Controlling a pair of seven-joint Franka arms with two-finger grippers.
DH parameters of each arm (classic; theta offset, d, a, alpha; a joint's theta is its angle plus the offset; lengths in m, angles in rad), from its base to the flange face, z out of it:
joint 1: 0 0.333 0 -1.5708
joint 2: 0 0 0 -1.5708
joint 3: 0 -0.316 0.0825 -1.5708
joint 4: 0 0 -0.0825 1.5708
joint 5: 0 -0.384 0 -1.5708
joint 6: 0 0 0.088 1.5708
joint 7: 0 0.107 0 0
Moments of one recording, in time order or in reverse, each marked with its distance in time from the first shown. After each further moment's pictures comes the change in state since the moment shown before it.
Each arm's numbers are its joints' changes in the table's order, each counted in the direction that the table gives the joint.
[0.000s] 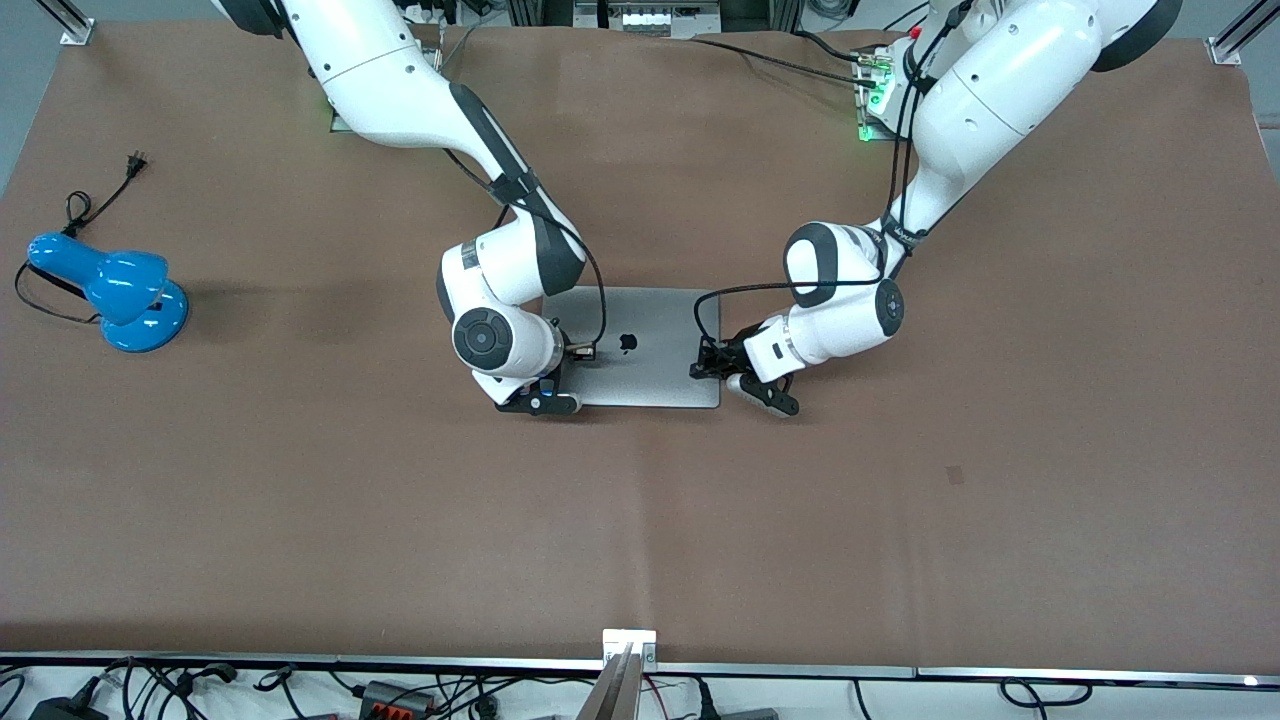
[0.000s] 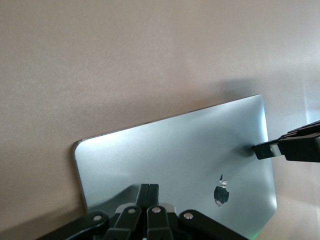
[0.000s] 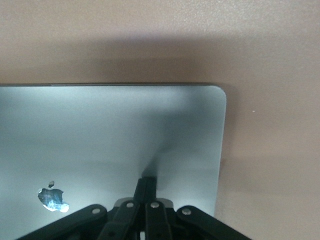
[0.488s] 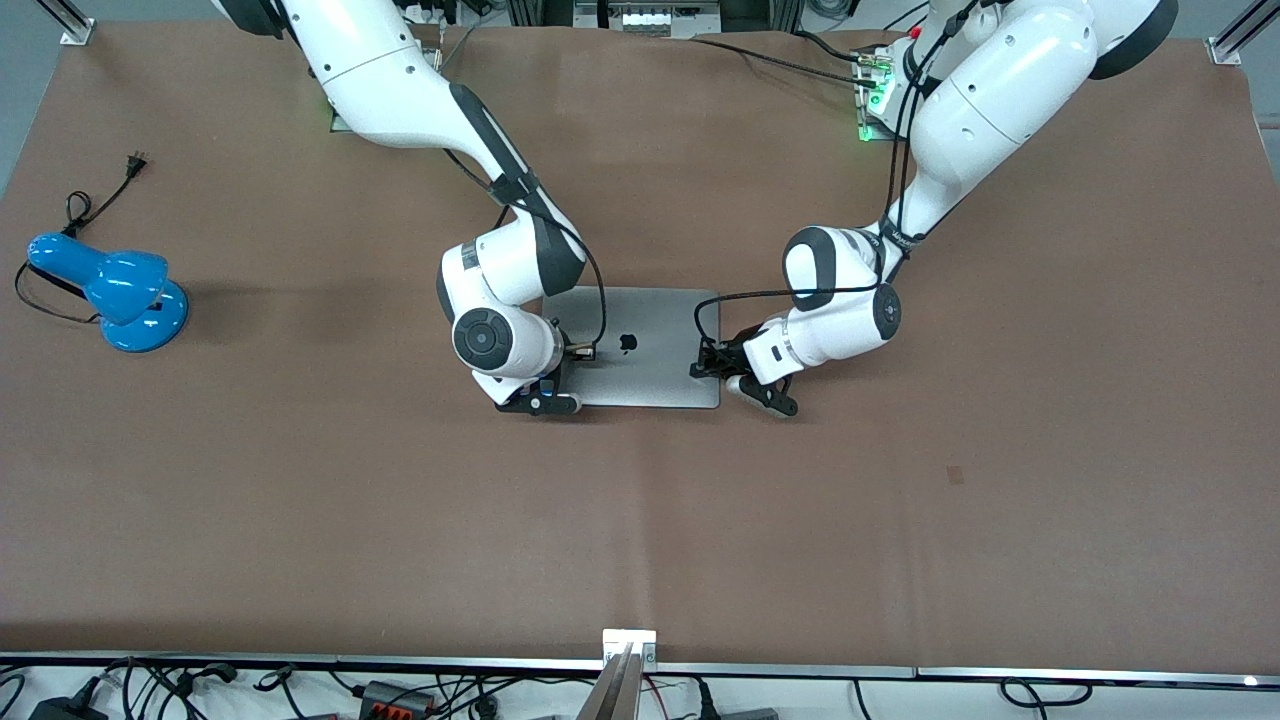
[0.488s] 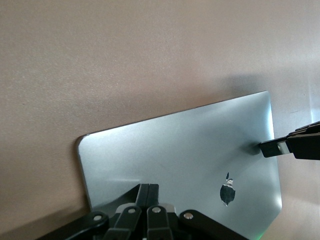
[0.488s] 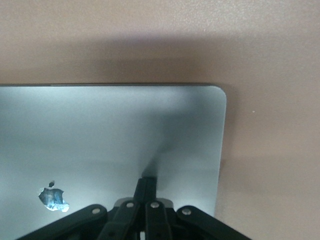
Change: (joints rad) left arm 0.001 0.015 -0.001 0.004 0.000 0.000 0.005; right arm 0.000 0.000 0.000 0.000 0.000 0.000 0.000
